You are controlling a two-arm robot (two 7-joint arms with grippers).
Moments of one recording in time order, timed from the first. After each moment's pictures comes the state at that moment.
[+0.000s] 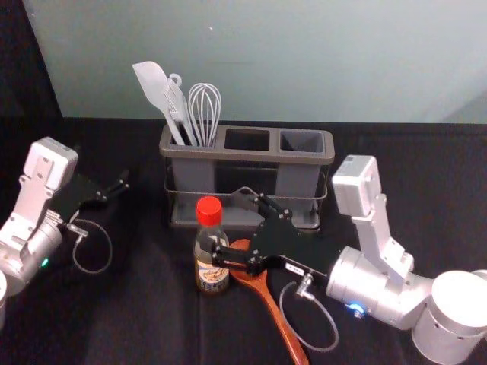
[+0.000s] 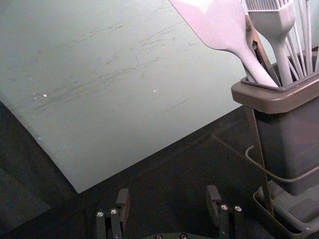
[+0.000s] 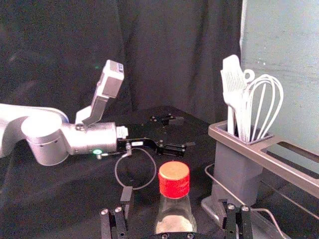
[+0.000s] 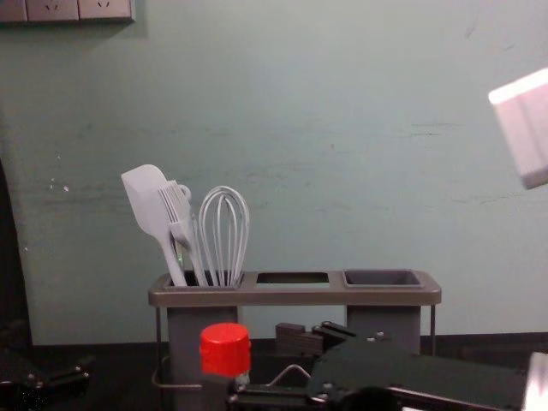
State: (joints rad) left arm -0.20 0.60 0.45 -1.41 -0.25 -0.12 0.03; right arm 0.16 0.46 -0.54 -1.71 0.41 0.04 0.48
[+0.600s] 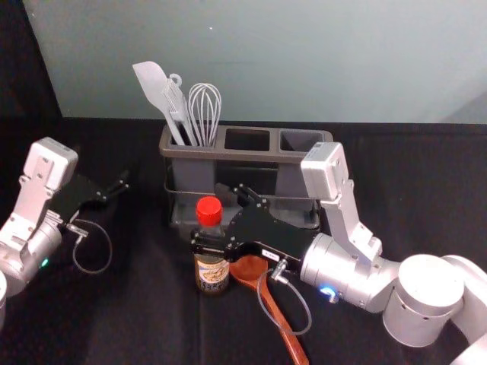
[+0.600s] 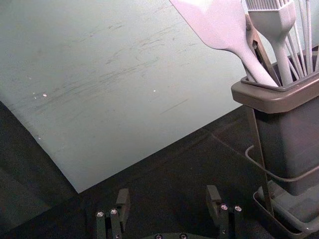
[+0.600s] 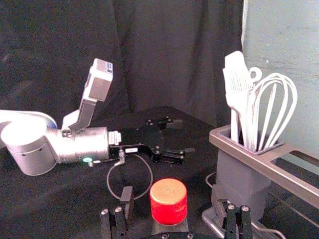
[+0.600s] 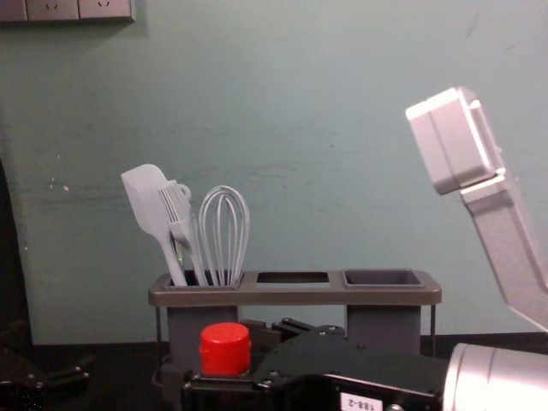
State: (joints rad) left arm -0.20 0.60 0.45 -1.41 -0.25 -0.12 0.03; right arm 0.23 0.36 -0.57 -1.60 0.37 0.06 0.48
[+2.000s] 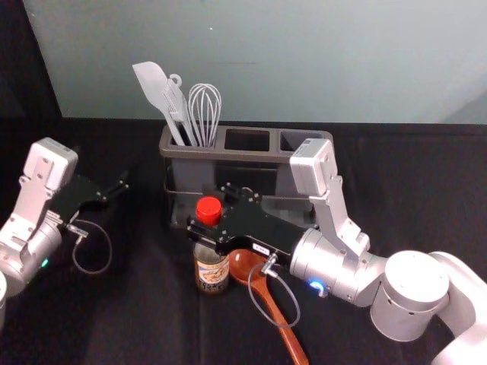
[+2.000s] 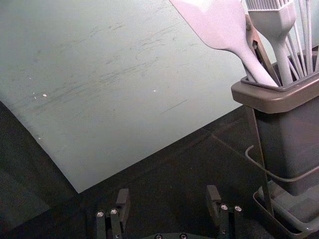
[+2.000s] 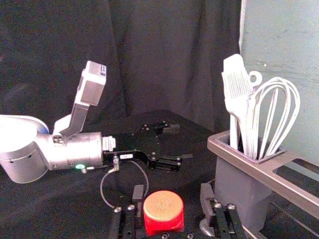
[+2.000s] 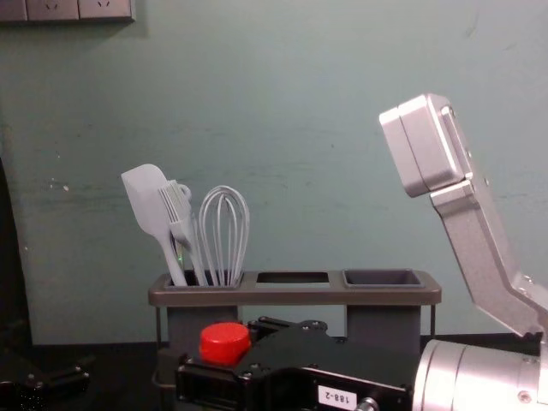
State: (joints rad) left arm -0.20 0.60 0.45 -1.41 -0.25 -0.12 0.03; right arm 0.26 0.32 -0.58 -1.55 0.35 0.04 0.47
